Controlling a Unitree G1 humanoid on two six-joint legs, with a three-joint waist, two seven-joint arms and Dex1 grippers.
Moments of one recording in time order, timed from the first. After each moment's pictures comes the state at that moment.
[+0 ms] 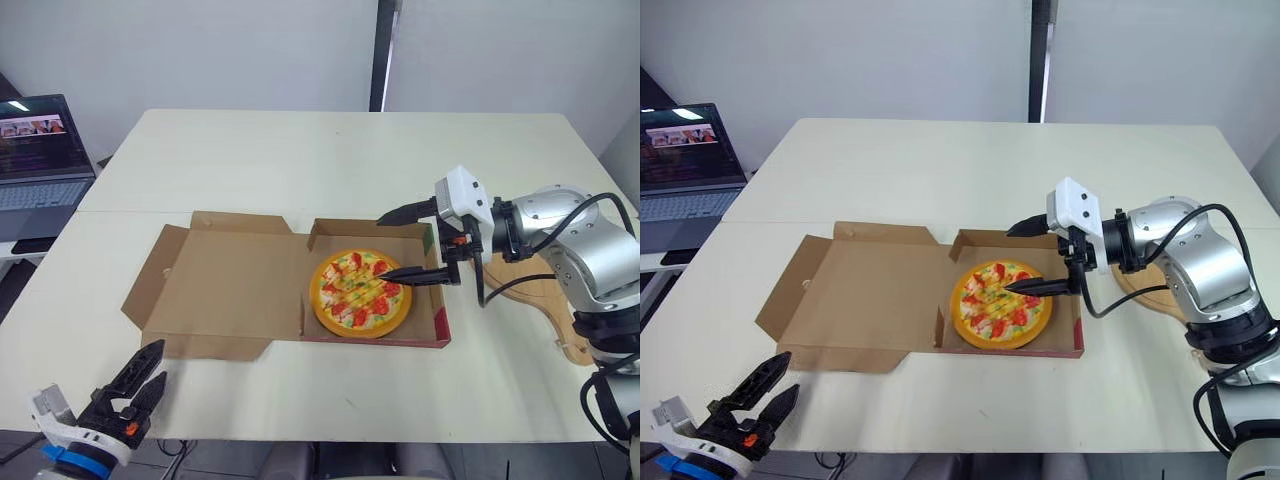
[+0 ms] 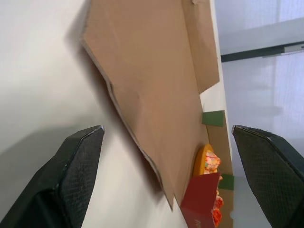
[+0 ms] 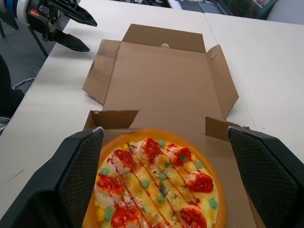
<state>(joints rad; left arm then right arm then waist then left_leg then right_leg) 0.69 0.35 0.64 -0.42 -1.89 0.69 -0.01 -0.74 -0.75 0.19 -0.23 0.45 0.57 1.23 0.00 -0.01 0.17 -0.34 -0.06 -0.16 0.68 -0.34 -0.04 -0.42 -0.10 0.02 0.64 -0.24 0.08</state>
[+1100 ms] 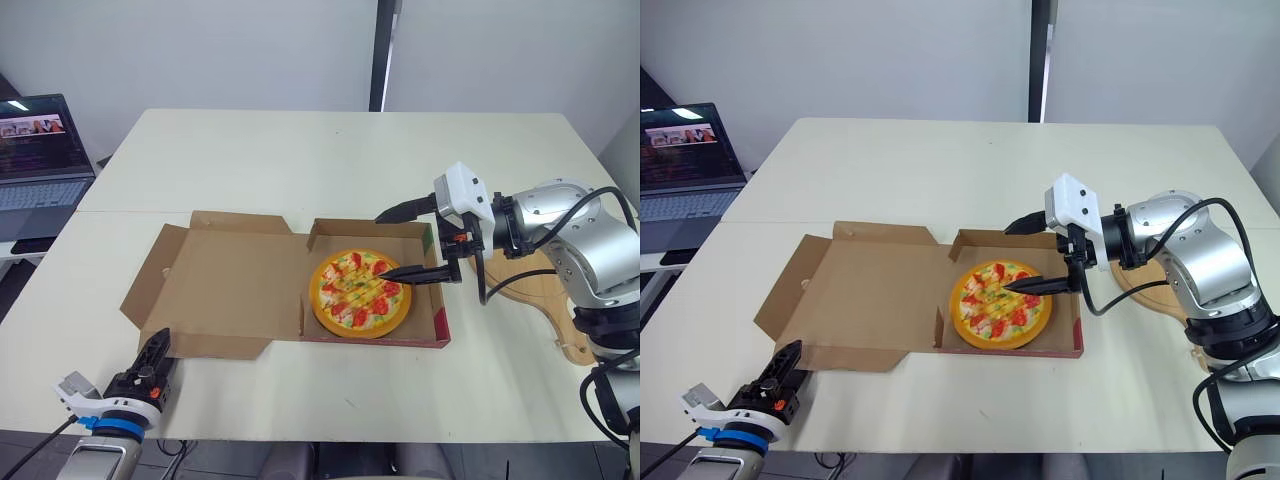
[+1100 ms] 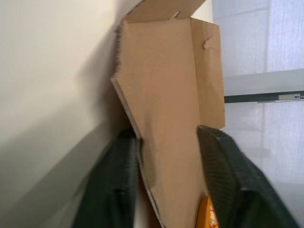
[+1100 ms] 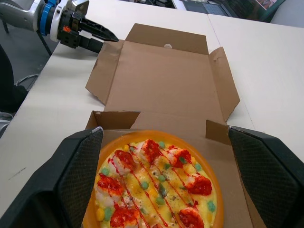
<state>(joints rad) 0.48 0.24 0.57 -0.32 -1.78 0.54 0.06 -0.76 -0.75 0.19 -0.23 0.45 0.58 1.24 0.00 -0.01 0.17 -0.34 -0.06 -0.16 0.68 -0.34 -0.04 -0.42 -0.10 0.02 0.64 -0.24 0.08</state>
